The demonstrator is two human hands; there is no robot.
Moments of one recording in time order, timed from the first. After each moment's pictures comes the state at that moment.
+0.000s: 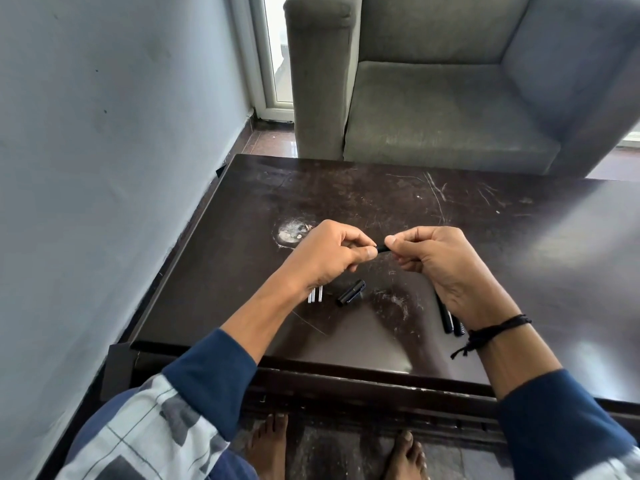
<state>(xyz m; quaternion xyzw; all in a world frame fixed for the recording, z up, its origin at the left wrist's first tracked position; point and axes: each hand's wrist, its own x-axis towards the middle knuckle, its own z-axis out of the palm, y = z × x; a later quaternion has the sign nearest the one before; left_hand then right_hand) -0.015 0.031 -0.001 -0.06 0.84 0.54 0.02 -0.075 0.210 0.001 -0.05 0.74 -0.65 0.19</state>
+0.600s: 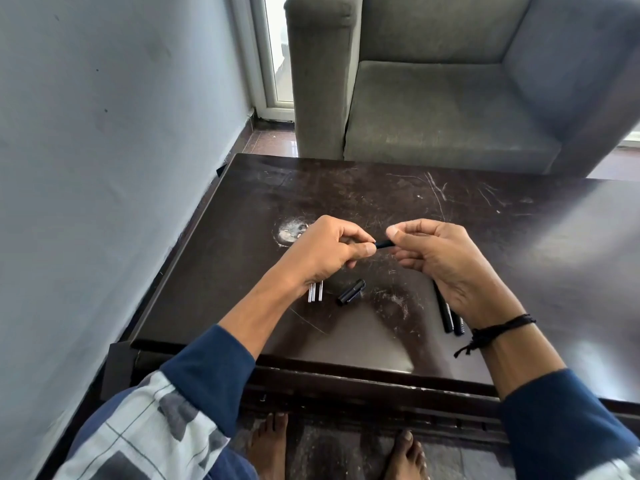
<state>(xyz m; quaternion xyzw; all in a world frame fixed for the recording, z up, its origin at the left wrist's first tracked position) -0.016 0.028 0.003 -0.06 0.84 0.54 0.02 -0.075 0.211 0.004 -0.04 0.71 -0.67 0.20</state>
